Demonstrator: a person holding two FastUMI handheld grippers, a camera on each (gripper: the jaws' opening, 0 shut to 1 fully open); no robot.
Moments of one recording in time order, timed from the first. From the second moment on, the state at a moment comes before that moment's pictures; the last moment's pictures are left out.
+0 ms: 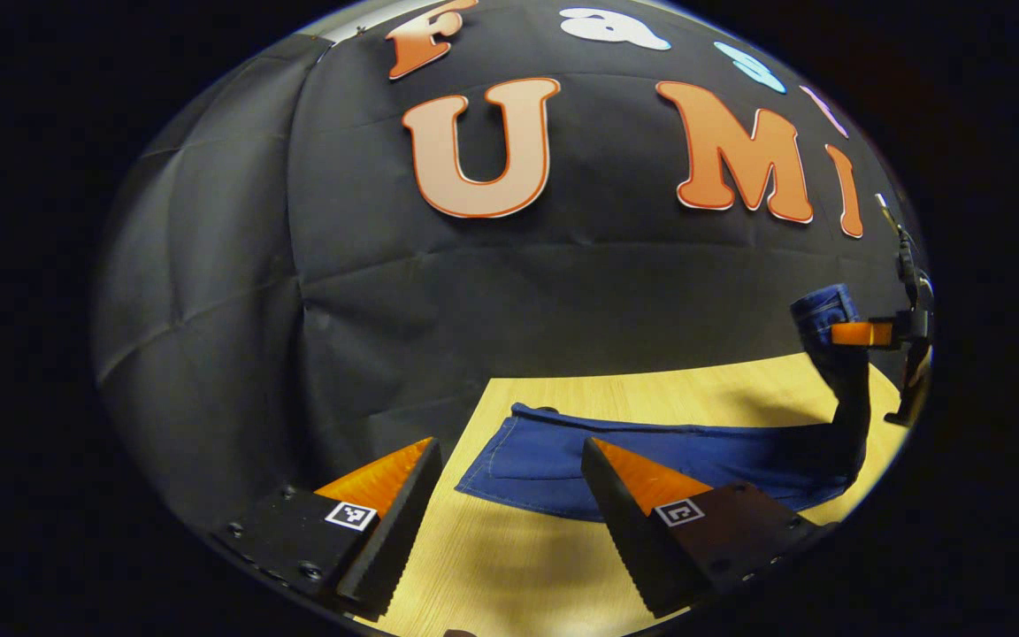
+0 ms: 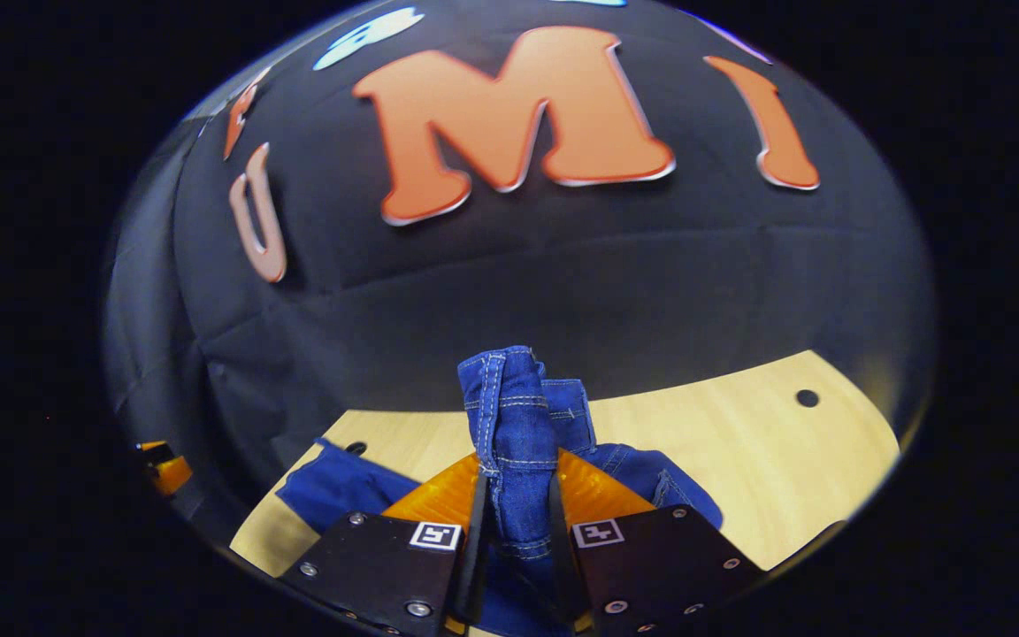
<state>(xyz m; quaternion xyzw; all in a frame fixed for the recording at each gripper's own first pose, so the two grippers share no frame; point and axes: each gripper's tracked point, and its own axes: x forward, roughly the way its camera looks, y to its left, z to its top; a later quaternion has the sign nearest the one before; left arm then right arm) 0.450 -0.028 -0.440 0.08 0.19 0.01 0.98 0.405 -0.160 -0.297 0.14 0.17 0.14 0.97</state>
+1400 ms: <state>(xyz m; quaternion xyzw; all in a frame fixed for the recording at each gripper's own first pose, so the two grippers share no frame) 0.538 0.062 -0.550 -0.24 0.34 -0.08 0.91 0.350 -0.232 -0.234 0.18 0.27 0.10 0.94</state>
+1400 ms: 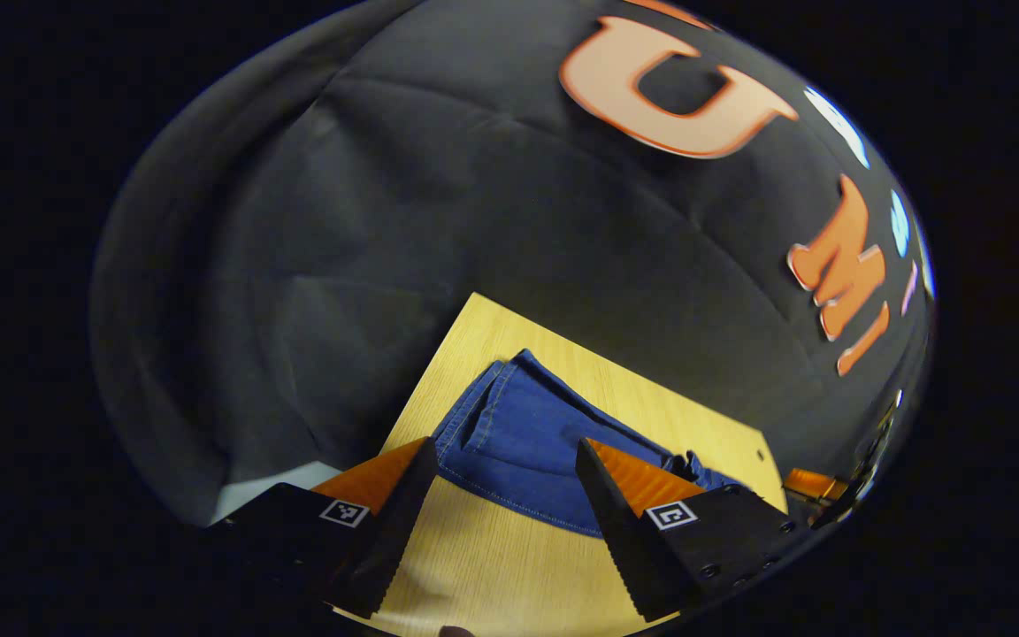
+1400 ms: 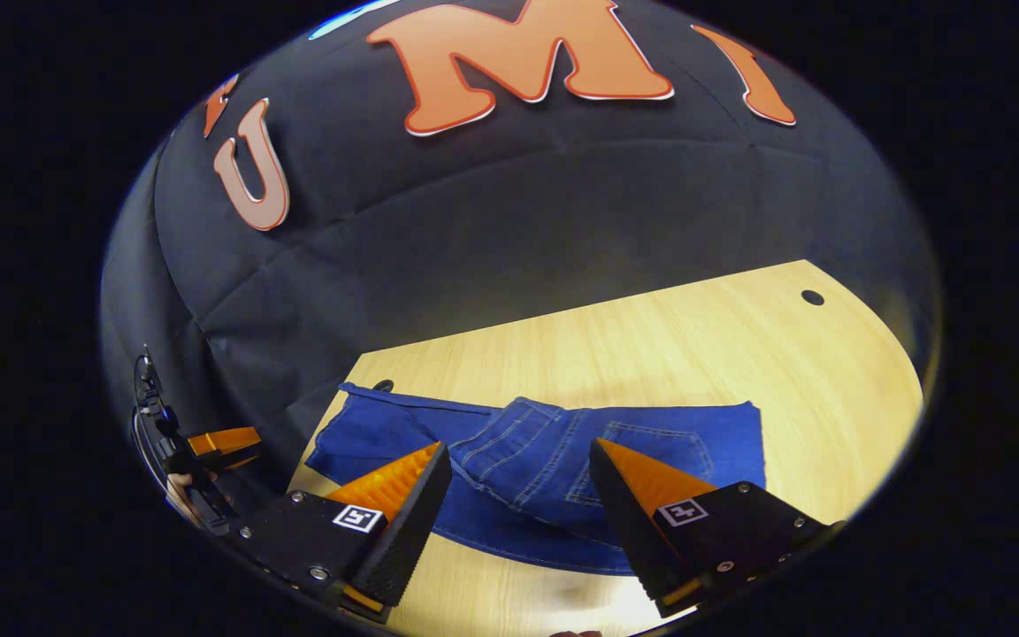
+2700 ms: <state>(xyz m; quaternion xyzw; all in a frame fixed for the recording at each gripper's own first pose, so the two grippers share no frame) 0.606 0.012 -0.631 -0.36 0.37 0.01 0.86 0.320 -0.309 -0.280 0.24 0.32 0.04 0.91</state>
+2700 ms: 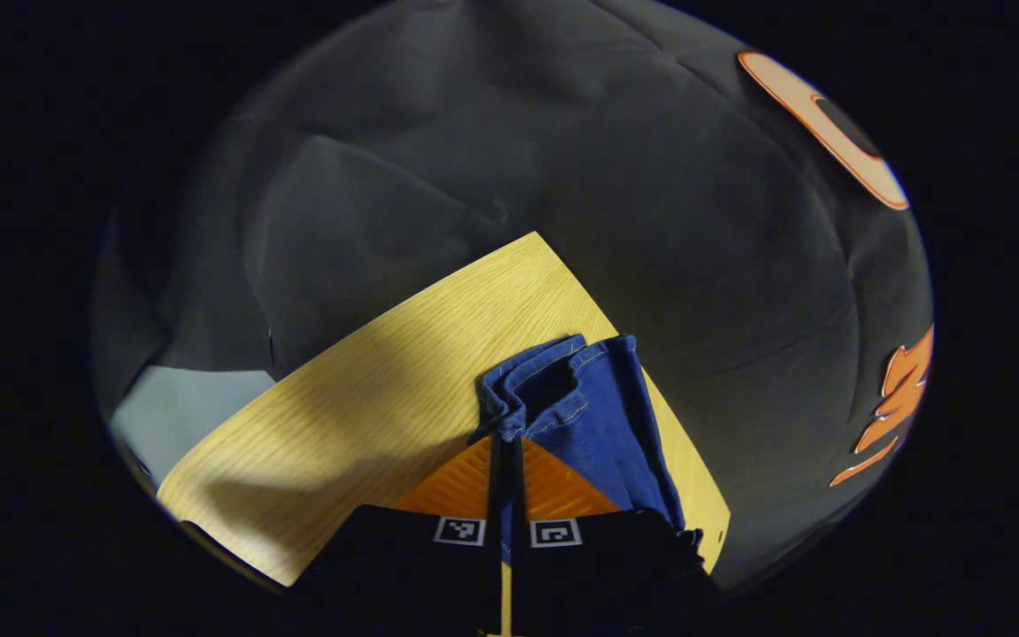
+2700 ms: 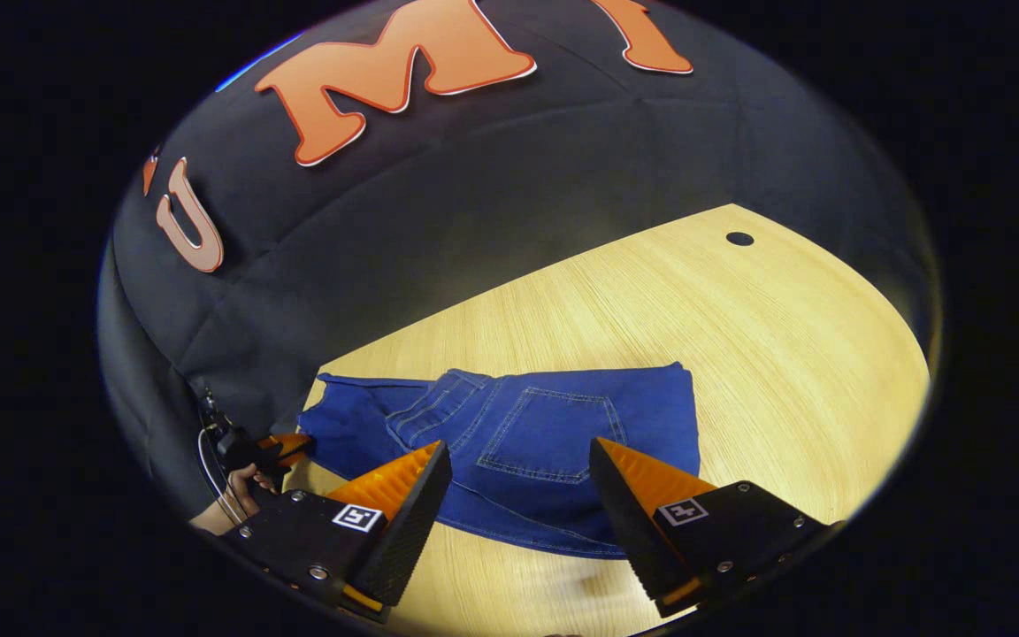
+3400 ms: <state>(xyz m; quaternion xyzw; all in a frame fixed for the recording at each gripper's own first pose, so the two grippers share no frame) 0.534 -0.196 -0.438 -0.31 0.28 -0.19 0.89 0.315 -0.380 -0.268 0.26 0.31 0.08 0.91</state>
